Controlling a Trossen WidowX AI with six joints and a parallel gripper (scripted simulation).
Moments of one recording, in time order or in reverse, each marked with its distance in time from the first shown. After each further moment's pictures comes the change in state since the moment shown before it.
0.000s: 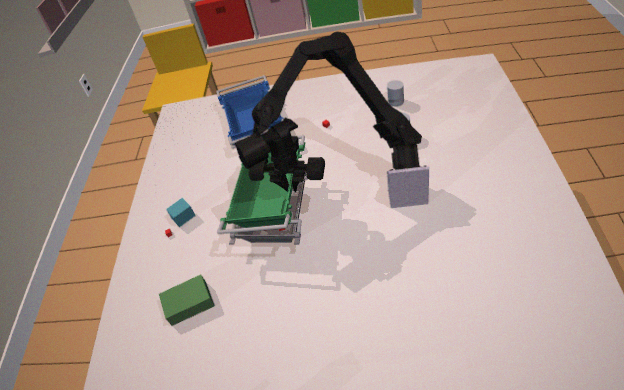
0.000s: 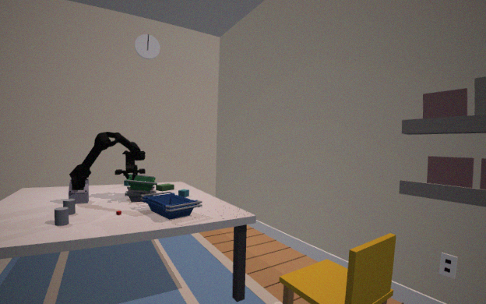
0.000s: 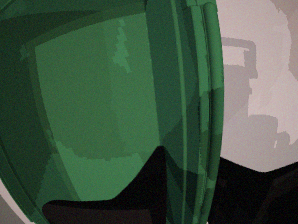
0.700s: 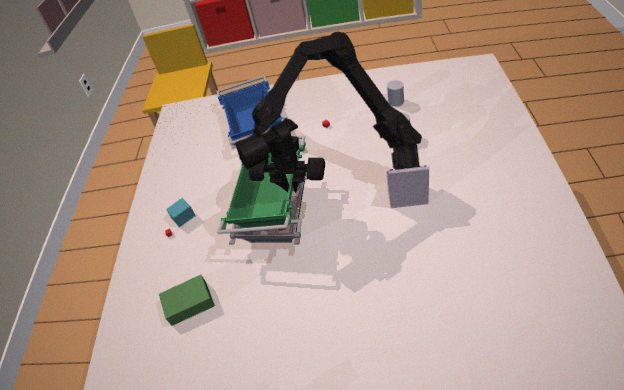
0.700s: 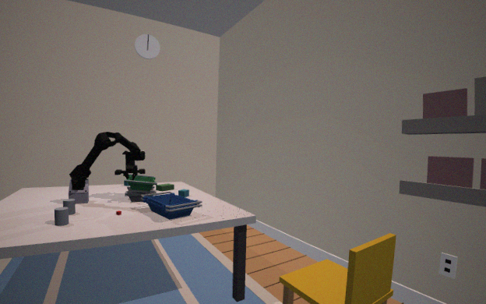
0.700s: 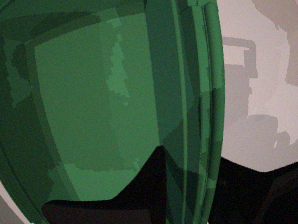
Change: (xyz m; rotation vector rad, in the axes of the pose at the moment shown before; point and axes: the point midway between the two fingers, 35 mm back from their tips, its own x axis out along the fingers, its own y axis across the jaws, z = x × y) arm 0.001 -0.001 0.000 0.000 0.000 -0.001
